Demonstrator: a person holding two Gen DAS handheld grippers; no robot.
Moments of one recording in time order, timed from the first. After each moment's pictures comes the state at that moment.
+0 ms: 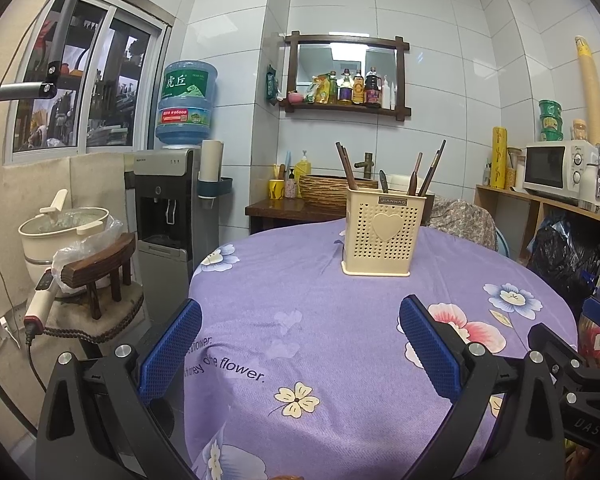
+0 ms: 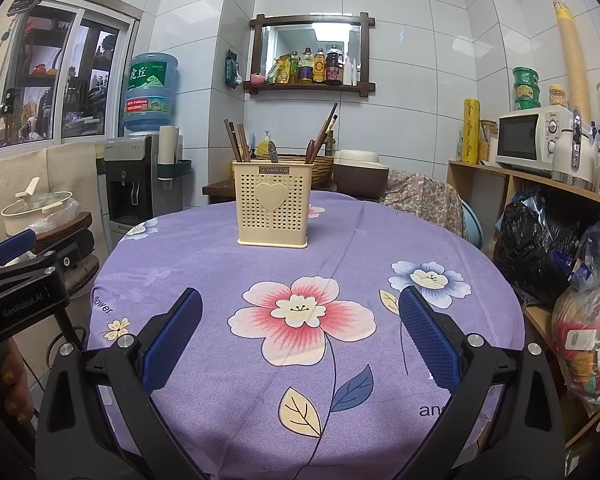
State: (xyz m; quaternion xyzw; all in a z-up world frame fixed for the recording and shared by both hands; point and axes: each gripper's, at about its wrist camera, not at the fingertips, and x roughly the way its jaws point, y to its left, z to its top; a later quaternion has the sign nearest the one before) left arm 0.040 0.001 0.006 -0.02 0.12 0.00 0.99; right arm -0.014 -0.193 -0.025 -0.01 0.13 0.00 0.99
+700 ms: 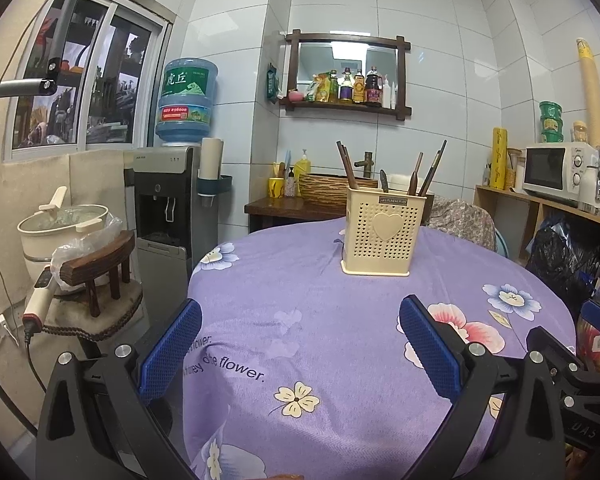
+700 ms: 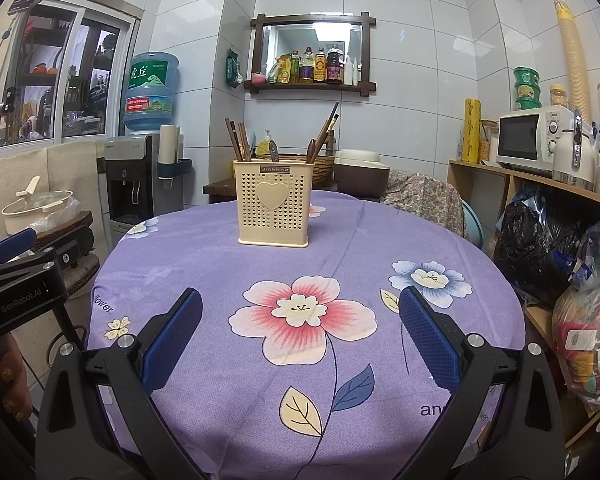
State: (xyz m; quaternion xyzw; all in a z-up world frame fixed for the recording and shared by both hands) left arm 0.042 0.003 0.006 -0.02 0.13 0.00 0.99; right arm -0.012 -0.194 -0.027 -0.01 0.13 0.00 0.99
